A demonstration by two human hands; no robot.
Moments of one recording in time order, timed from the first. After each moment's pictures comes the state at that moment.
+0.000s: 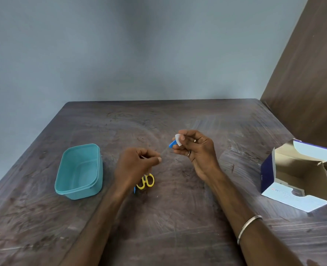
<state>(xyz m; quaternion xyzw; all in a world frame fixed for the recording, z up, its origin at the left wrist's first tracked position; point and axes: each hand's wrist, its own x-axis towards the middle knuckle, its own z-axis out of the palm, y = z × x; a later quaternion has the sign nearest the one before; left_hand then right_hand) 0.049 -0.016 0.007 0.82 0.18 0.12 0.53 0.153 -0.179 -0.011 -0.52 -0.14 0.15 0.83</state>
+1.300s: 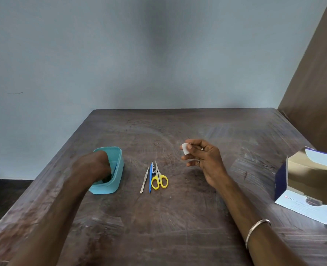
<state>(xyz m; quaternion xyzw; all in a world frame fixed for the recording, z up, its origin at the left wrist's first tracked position) -0.003 0.090 0.051 0.92 0.38 -0.11 0.05 0.148 -0.174 -0.017 -0.57 -0.15 0.17 0.79</state>
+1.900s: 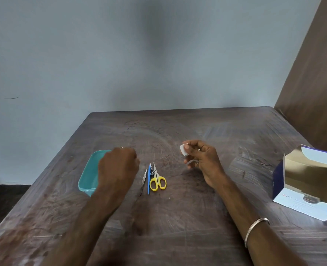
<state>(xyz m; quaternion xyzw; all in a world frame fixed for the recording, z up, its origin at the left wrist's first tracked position) 0.006 0.003 0.054 0.95 0.28 0.12 -0.03 0.149 -0.175 -0.019 -0.60 -0.13 0.18 0.77</state>
